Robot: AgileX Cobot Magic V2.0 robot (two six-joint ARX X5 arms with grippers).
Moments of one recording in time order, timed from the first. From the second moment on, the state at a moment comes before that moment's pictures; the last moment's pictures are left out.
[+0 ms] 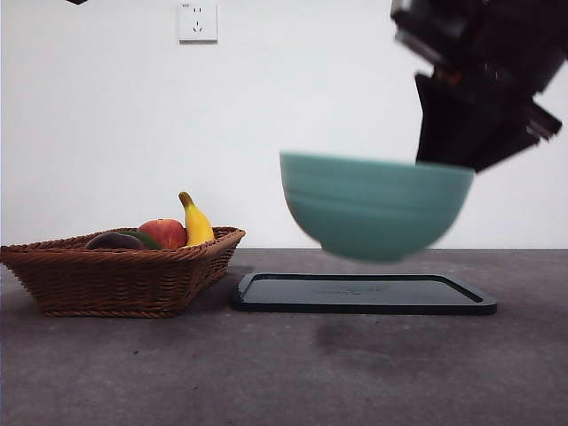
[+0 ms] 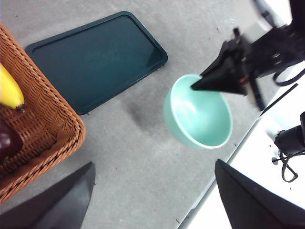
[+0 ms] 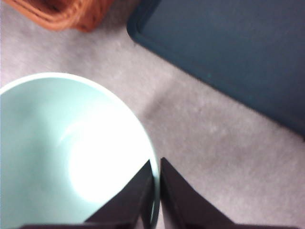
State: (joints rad) left arm -0.33 1.09 1.29 -1.03 0.58 0.12; right arm 0.54 1.24 0.87 -0.57 -0.23 0.15
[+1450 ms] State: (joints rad) left arm -0.33 1.09 1.29 -1.03 0.58 0.12; right arm 0.59 1.42 0.81 -0.46 -0.20 0.17
